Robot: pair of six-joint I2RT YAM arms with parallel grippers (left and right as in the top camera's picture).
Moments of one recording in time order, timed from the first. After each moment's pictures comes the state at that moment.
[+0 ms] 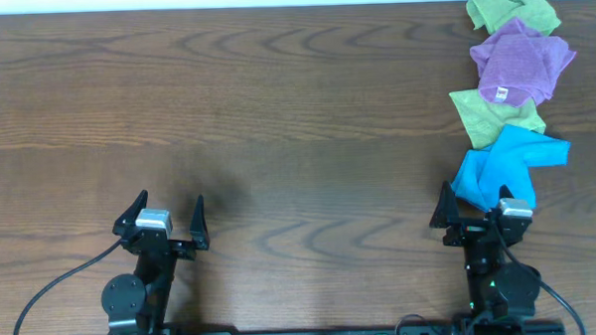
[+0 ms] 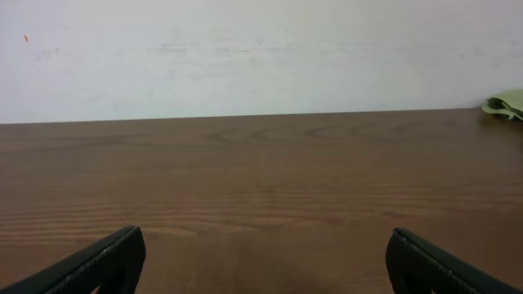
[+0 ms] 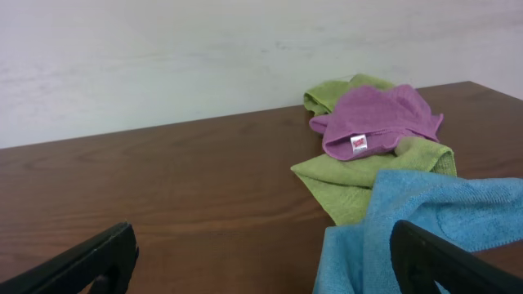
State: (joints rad) left arm 0.05 0.01 0.02 -0.10 0.21 -0.01; right arm -0.06 0.01 0.01 -0.07 0.00 0.15
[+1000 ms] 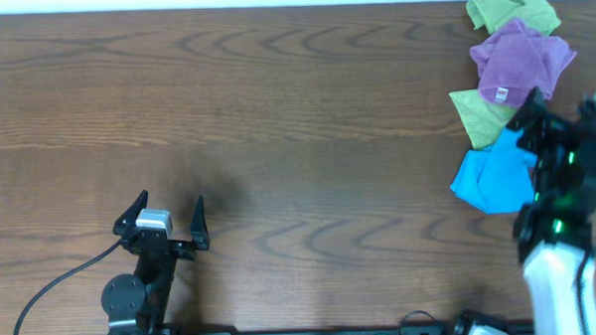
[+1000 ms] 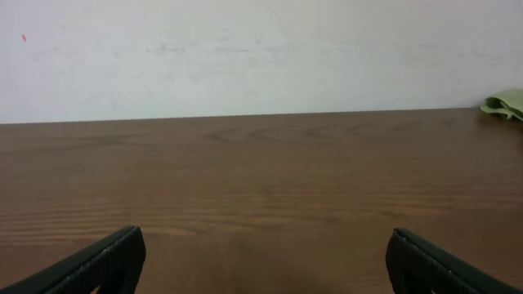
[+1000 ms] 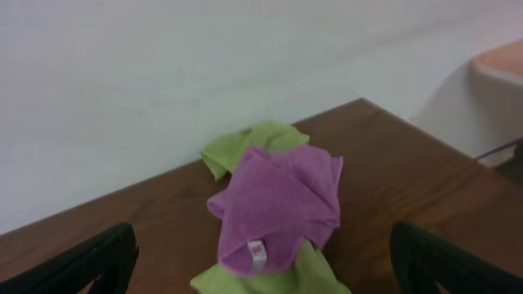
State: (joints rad) left arm 0.05 0.01 0.02 -0.10 0.21 -0.01; right arm -0.37 1.15 0.65 0.30 -0.01 0.19
